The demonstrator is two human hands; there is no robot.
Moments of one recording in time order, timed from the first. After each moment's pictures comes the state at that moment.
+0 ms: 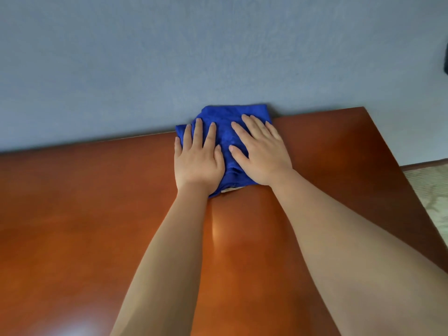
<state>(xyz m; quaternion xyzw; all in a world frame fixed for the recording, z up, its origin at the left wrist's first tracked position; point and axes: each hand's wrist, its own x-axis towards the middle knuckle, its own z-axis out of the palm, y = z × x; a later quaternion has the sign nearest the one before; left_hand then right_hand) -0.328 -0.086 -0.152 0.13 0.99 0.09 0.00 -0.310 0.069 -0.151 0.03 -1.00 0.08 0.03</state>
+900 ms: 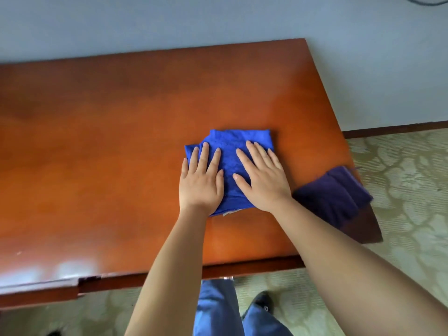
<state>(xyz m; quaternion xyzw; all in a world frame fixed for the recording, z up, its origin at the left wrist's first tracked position) 0.030 -0.084 -0.151 0.14 0.98 0.10 0.04 0.052 0.085 -0.155 0.04 -1.00 0.08 -0.01</state>
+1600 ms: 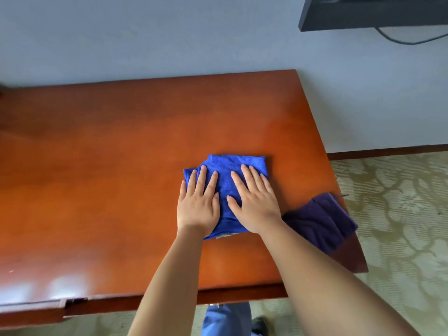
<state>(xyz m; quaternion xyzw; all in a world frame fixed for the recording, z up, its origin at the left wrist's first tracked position) 0.038 -0.067 -0.144 0.13 0.99 0.09 0.05 0.055 0.088 -0.150 0.02 -0.99 0.11 -0.02</state>
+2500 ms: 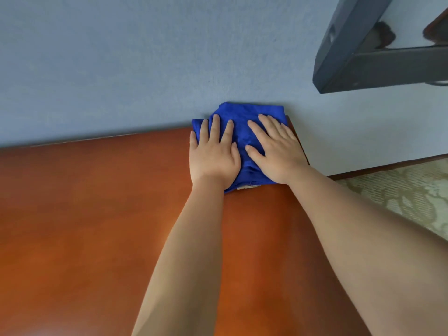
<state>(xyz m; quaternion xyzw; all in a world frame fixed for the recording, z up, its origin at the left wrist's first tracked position) -0.306 0.108 -0.155 0.18 0.98 0.12 0.00 -0.275 0.264 -0.148 -0.02 -1.00 0.06 -0.01</state>
